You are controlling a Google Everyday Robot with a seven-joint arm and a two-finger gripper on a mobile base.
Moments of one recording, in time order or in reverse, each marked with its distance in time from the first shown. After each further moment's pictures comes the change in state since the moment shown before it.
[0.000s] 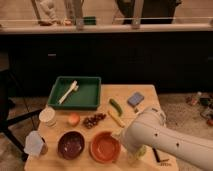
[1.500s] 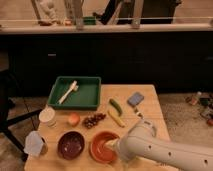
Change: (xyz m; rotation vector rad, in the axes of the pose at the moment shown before) arm -0.021 0.014 0.054 0.016 -0.067 -0.073
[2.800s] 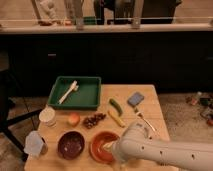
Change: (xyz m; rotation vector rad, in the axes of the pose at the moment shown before) arm -0.003 0.000 0.038 -0.036 -0.012 0.013
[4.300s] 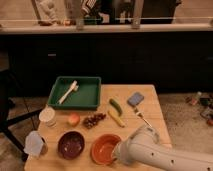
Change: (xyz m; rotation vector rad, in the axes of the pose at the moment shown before) arm -0.001 0.006 -0.029 0.104 0.008 -0.006
